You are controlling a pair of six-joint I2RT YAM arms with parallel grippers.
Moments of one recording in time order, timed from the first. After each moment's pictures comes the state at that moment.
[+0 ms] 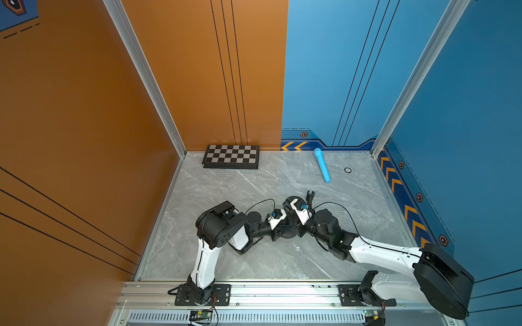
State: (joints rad) left arm -0.68 2.06 0.50 1.37 0.55 0.03; right arm 0.87 1.26 0.45 0.50 0.15 0.03
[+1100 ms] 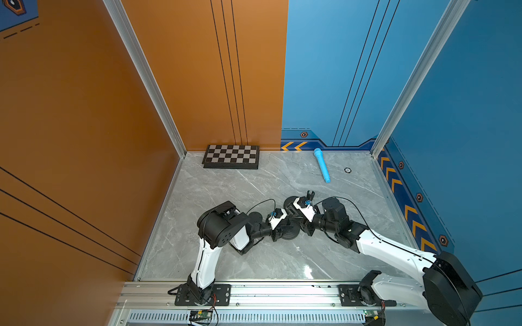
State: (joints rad) left arm -0.69 2.07 0.51 1.36 0.53 -0.01; right arm 0.64 1.21 0.57 0.15 -0.35 -0.17
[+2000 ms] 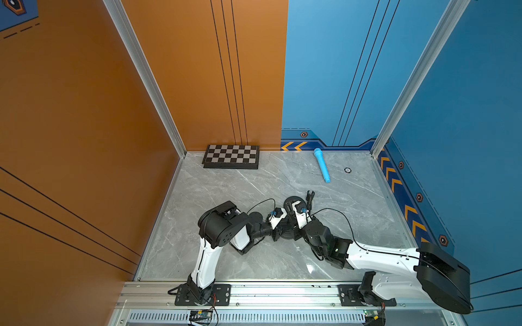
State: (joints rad) left arm -0.69 2.09 0.51 1.37 0.54 -0.02; right arm 1.00 1.26 0.50 0.39 0.43 0.16
